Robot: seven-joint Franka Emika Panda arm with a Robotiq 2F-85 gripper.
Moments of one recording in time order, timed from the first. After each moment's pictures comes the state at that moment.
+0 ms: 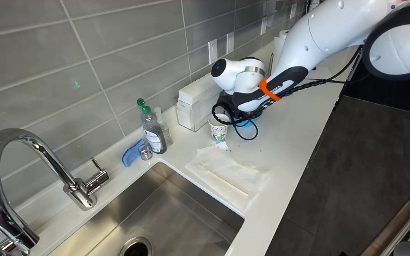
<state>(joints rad) 0.15 0.74 -0.04 -1.52 -0.87 2.11 2.18</state>
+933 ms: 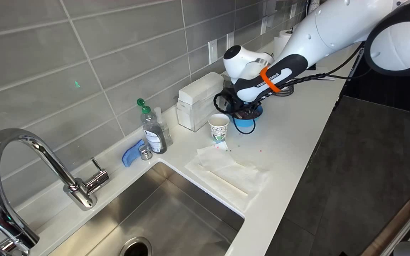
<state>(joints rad) 0.11 0.73 -0.08 -1.52 -0.56 2.20 2.05</state>
